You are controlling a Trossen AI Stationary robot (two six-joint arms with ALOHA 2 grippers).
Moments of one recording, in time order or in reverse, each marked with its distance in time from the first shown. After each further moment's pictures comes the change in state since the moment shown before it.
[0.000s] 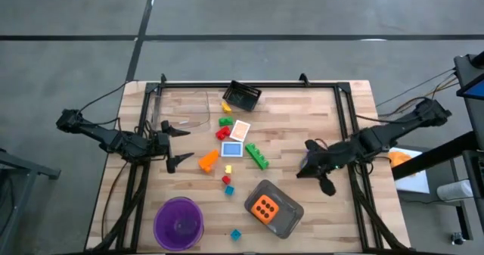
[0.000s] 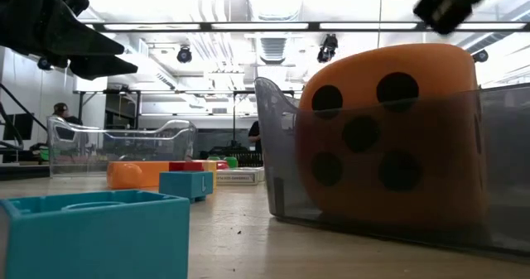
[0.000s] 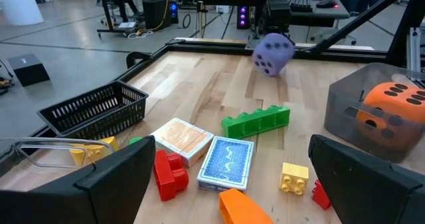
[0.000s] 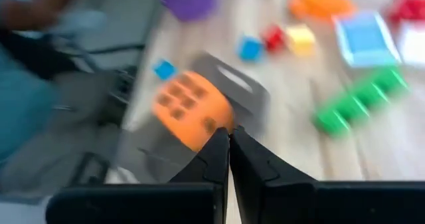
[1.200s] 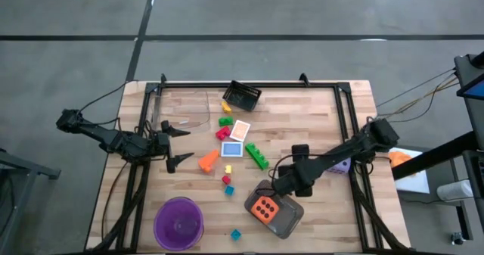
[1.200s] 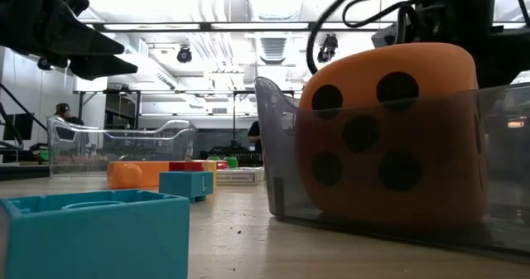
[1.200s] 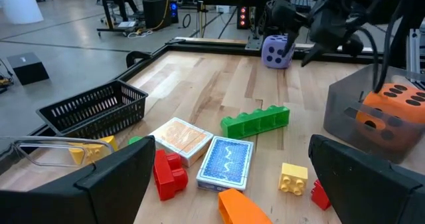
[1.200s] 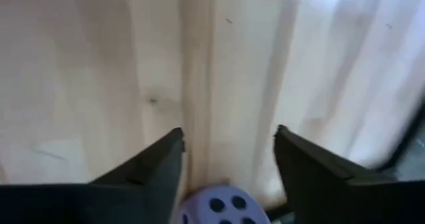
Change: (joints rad) left arm 0.000 0.000 0.000 0.000 0.000 -0.007; right arm 0.000 0.868 0.533 -0.889 0.224 -0.006
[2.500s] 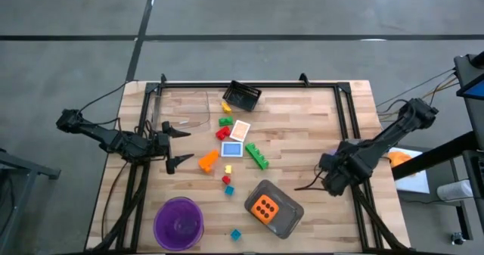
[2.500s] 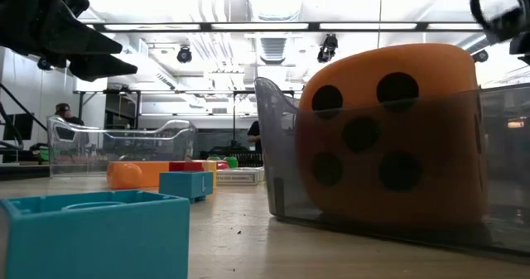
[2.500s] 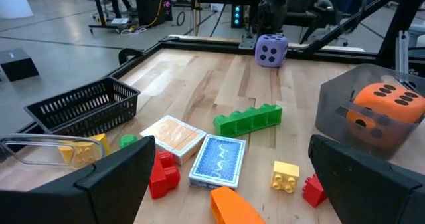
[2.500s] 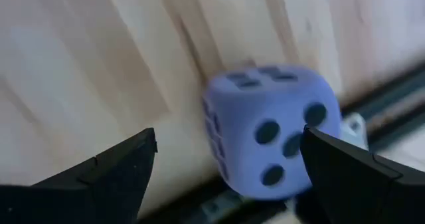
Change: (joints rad) left arm 0.000 0.000 0.000 -0.004 0.026 -0.019; right arm 0.251 -0.559 -0.452 -0.015 -0.148 0.640
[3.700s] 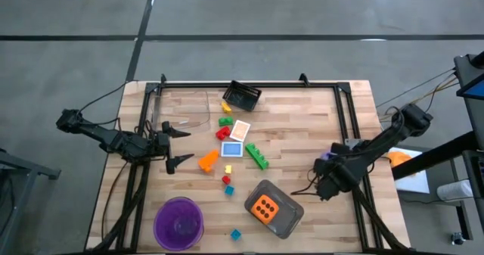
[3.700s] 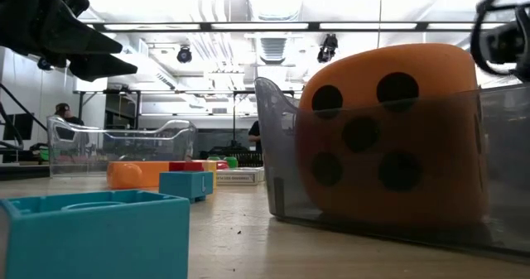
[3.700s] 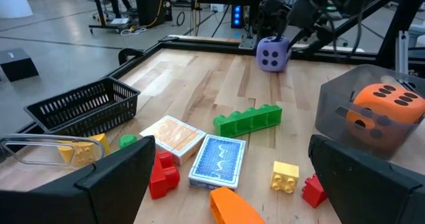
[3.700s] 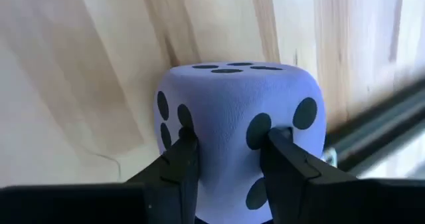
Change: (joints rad) left arm 0.000 0.000 0.000 0.001 0.000 -0.001; right arm -0.002 0.114 -0.031 0.103 0.120 -0.120
